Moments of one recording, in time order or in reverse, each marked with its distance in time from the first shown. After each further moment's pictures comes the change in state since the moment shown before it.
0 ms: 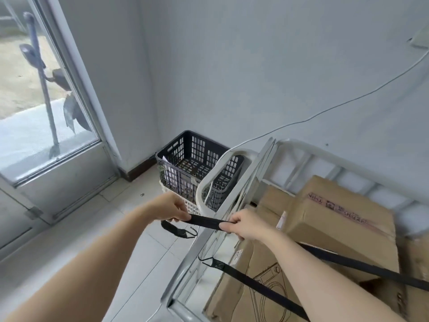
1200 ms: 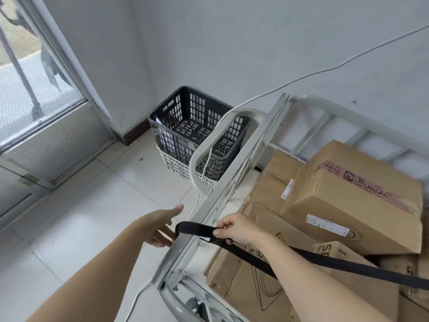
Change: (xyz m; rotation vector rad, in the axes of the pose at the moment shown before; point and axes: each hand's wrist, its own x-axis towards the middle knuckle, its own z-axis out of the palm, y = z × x) left_hand 0.057 -0.081 0.090 -0.515 -0.198 -0.649; right_hand 0.037 0.056 0.063 0.268 -0.210 0.131
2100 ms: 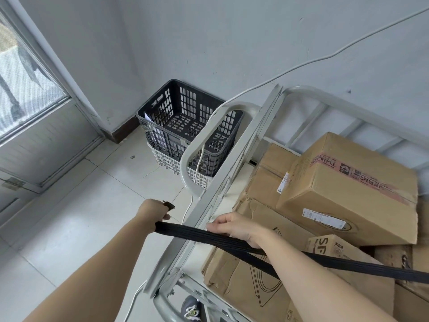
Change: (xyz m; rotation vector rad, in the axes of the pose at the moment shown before) left_hand 0.035 0.024 0.008 -0.142 0.370 0.147; right_hand 0.011 0.006 -0.008 0.223 -0.117 0.092
